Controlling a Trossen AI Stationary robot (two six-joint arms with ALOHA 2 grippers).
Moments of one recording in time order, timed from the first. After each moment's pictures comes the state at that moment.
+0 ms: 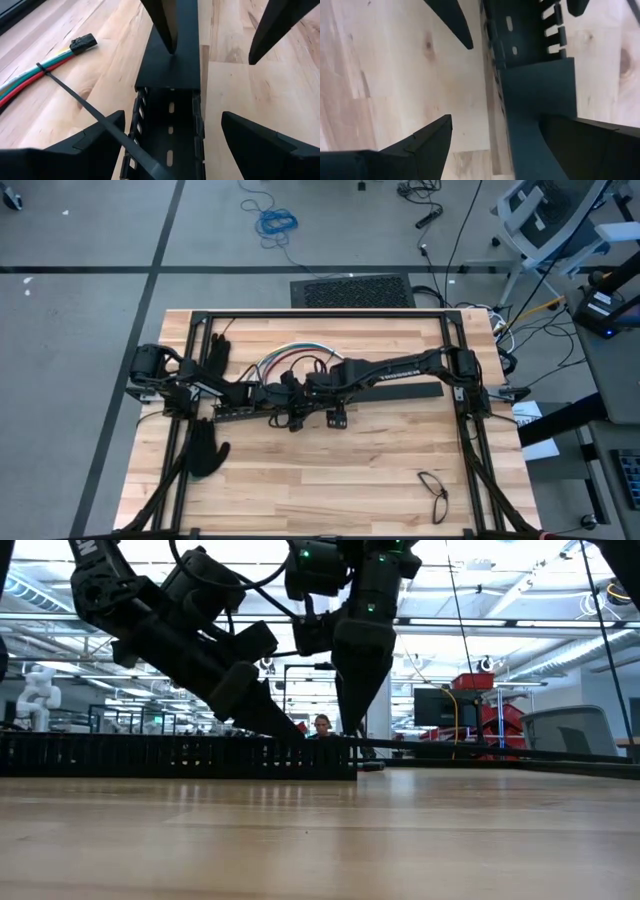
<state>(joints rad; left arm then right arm) -0.04 1.67 0.57 0.56 -0.21 -0.04 -0.01 2.05 1.63 -0.94 0.00 0.09</state>
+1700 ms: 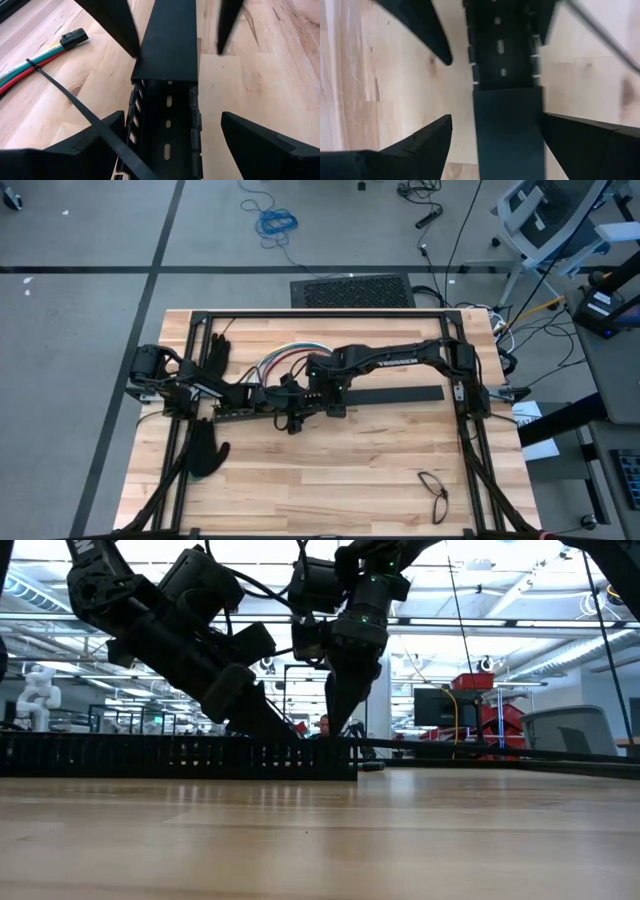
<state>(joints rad) -0.06 1.67 0.57 0.54 -0.21 -0.05 -0.12 2.05 1.62 -0.87 -0.19 -0.07</state>
